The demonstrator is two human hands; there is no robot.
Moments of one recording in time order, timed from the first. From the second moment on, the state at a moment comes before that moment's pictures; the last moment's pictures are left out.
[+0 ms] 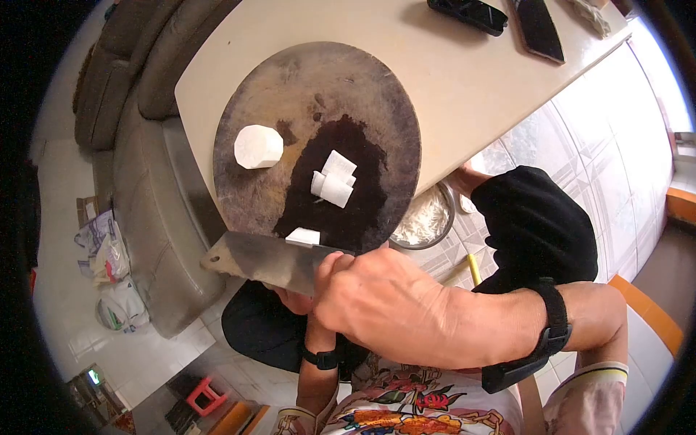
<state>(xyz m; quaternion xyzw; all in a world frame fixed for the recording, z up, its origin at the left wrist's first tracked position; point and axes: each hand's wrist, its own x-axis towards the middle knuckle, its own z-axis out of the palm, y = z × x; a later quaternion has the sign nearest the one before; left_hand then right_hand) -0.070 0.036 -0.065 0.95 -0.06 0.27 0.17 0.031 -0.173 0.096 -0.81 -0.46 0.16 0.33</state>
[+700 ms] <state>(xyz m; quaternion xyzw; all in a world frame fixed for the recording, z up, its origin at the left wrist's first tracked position) -0.029 0.011 -0.033 0.89 -0.09 0.37 0.26 0.043 -0.172 0.062 -0.84 -0.35 0.12 0.39</state>
